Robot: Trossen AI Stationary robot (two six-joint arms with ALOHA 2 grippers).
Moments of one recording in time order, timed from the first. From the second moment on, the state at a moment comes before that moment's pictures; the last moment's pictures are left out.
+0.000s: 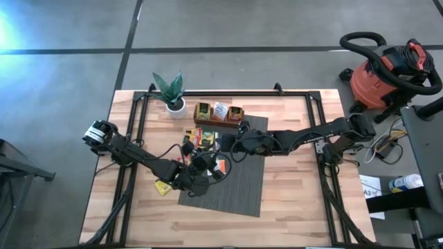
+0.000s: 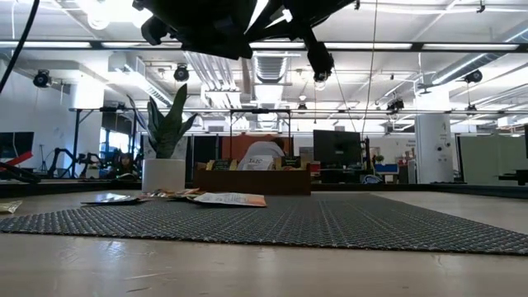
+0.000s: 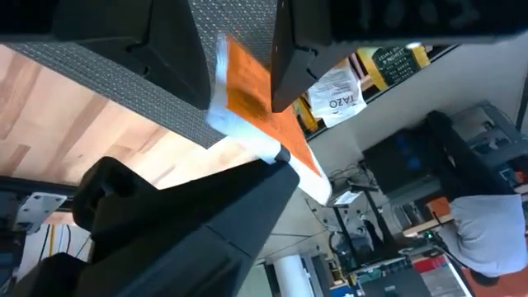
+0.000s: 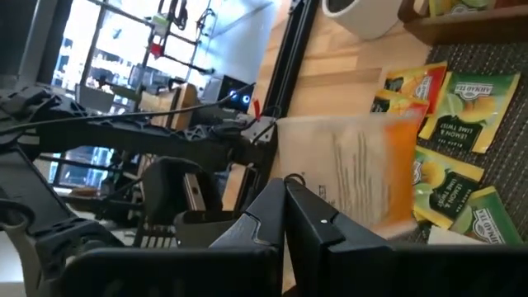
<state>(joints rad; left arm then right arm) -0.42 1.64 1.07 -0.06 -1.25 -0.45 0.12 1.62 1.18 0.06 0.41 1.36</state>
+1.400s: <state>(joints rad) 0.17 1.49 1.08 -0.20 -0.38 -0.08 0.07 1.31 1.17 -0.56 0.23 0.15</state>
